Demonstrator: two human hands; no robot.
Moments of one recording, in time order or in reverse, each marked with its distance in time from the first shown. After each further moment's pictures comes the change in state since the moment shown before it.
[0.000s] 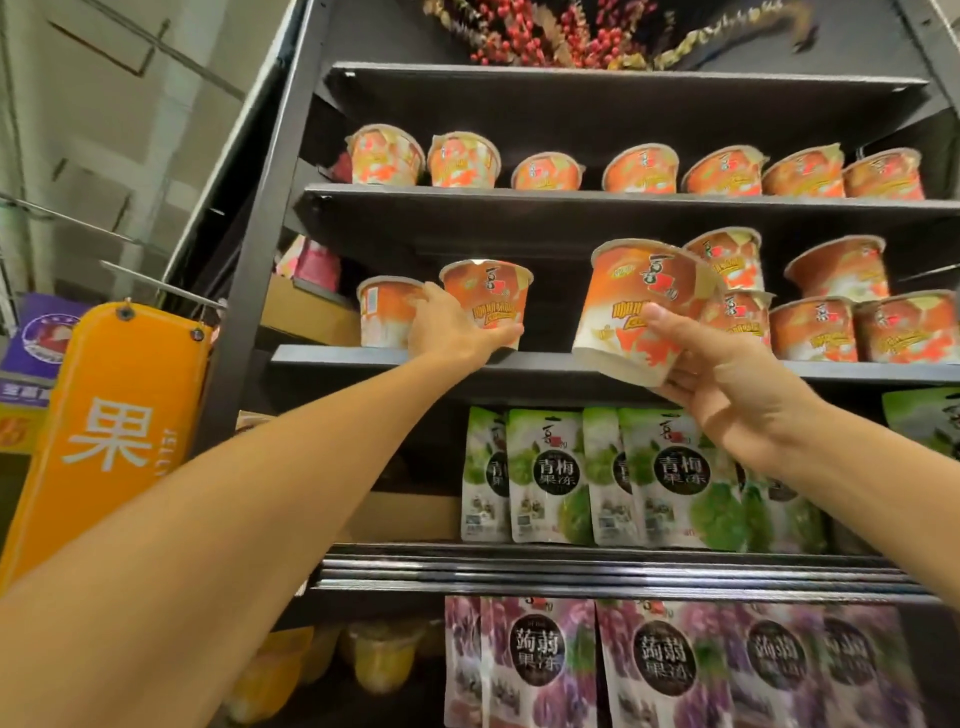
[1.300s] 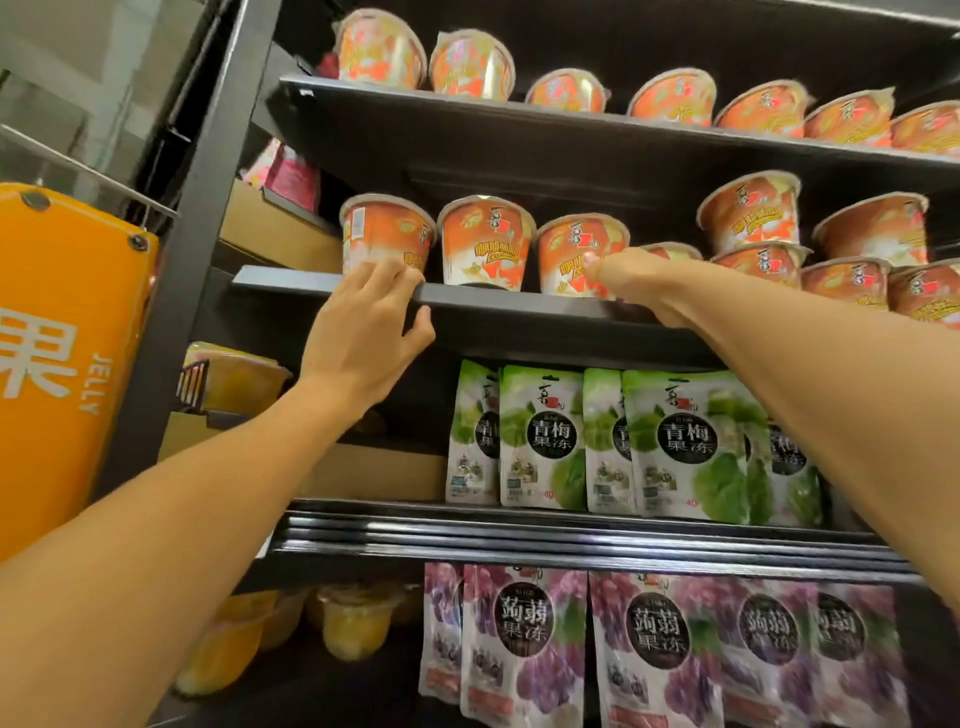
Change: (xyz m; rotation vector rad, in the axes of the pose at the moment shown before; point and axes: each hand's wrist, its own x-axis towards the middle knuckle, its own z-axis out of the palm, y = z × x) left_hand -0.029 -0.100 -0.024 0.483 0.154 0.614; right_hand 0.136 0.029 0.046 -1.021 0.142 0.216
